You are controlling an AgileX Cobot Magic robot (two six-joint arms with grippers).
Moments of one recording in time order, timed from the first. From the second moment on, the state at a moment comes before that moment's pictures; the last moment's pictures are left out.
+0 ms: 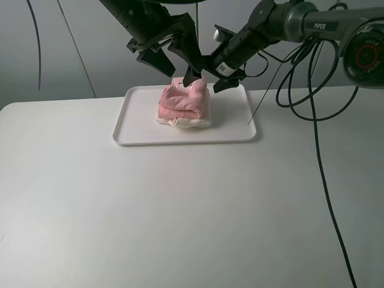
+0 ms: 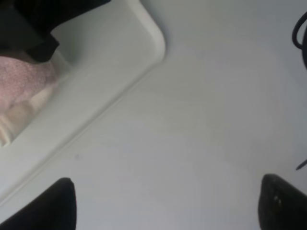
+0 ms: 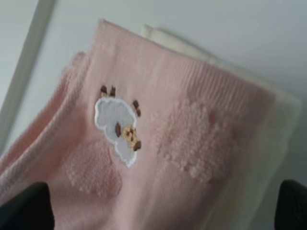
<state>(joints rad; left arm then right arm) -0.43 2.11 -2.00 -0.54 1.22 0.29 0.30 2.46 -2.12 0.59 0.89 -0.27</state>
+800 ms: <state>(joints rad) -0.17 1.78 -1.74 -0.43 1.22 0.36 0.18 2.02 -1.88 0.07 0.99 -0.13</state>
